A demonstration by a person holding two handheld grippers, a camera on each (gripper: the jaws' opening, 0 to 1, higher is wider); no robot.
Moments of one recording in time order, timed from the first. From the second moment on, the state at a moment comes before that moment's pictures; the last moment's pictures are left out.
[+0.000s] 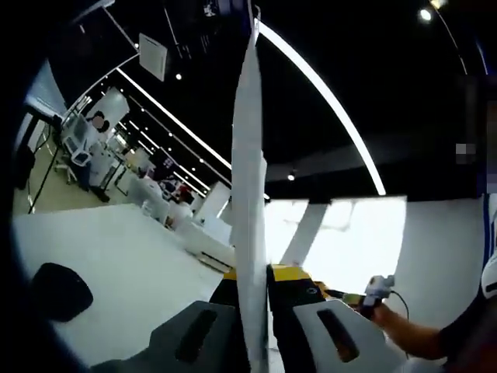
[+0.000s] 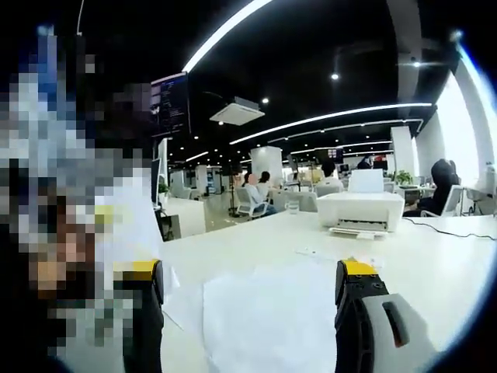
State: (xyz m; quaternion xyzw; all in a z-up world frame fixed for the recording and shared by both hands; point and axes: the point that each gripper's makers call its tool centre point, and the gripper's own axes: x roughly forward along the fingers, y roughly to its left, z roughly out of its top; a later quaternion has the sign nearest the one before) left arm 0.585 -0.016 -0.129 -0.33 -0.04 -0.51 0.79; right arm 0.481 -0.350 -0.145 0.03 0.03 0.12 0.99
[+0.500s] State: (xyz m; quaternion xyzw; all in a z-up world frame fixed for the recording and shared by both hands) left arm 0.585 -0.013 -0.126 -0.35 -0.04 -0.51 0.78; right arm 0.496 -0.376 -0.177 0.07 0.03 0.10 0.99
